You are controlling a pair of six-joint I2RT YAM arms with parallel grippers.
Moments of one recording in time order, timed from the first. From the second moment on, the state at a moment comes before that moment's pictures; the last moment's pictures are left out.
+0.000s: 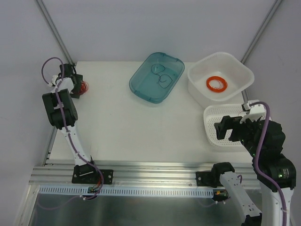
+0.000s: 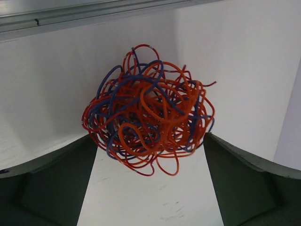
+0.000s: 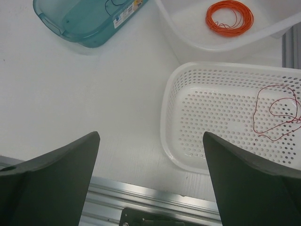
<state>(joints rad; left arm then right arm) 0.32 2.14 1.64 -0.42 -0.16 -1.15 0.17 0.52 1.23 -1.10 -0.04 0.04</state>
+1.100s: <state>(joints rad) -0.04 1.64 1.19 -0.48 0.06 -0.55 0.22 0.59 1.16 -1.06 -0.30 0.08</state>
